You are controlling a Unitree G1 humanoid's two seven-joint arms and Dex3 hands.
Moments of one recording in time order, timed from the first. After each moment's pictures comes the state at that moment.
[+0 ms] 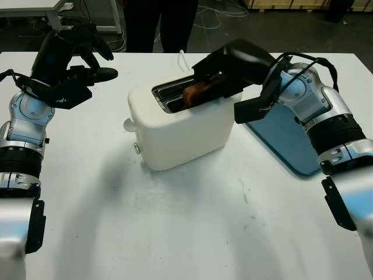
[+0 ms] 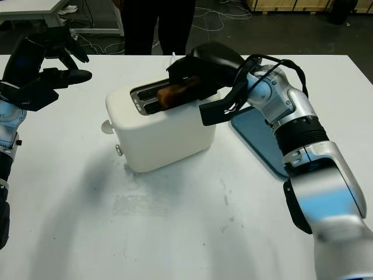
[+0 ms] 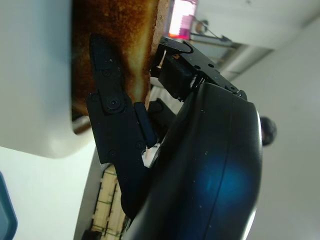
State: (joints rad) left arm -0.81 0.60 0.03 0.77 0.24 -0.62 -0.09; right arm -1.07 -0.50 0.29 0.79 -0.48 -0.69 0.28
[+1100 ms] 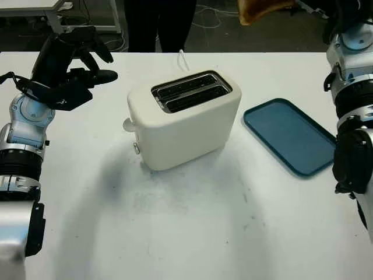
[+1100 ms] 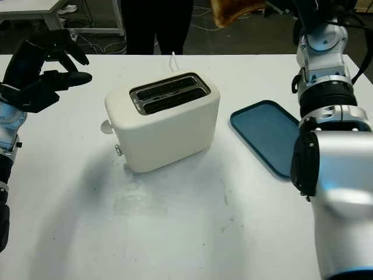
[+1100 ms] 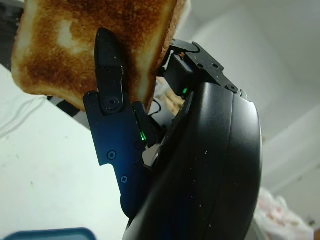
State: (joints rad) left arm -0.80 0.60 0.03 0.74 0.24 -0.60 -0.09; right arm -1.31 -0.45 -0.09 1.25 -0.11 -0.37 0.00
